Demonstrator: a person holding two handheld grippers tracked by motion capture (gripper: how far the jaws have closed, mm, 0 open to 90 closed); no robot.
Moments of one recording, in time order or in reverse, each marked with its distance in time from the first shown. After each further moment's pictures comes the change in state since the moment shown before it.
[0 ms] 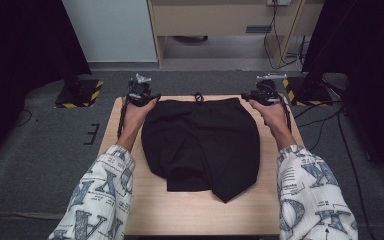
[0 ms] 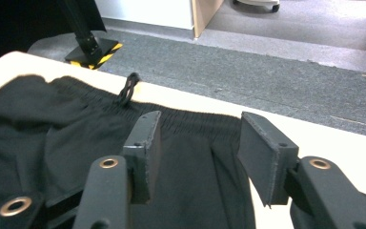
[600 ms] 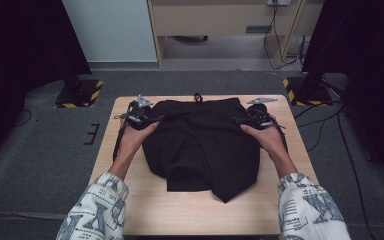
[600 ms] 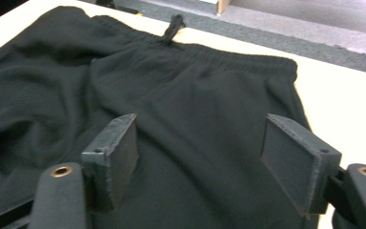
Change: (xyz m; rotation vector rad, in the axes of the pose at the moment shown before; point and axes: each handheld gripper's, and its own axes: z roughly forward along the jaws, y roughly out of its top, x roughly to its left) left arm -0.037 -0.051 -0.041 0.030 -0.060 0.074; right arm 0.047 -0.061 -0.017 0.068 0.058 -0.083
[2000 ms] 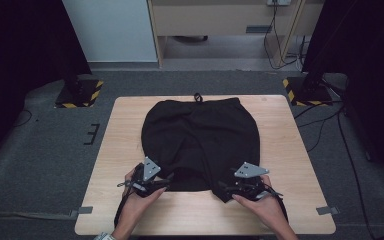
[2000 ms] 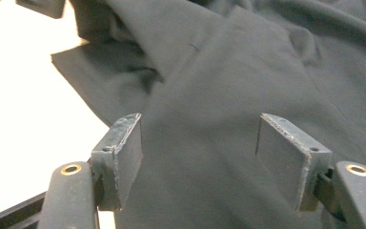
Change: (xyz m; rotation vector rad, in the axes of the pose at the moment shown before) left arm -0.109 -0.134 -0.060 -0.054 -0.073 0.086; right arm 0.127 -0.144 -0.080 -0.013 0.181 -0.242
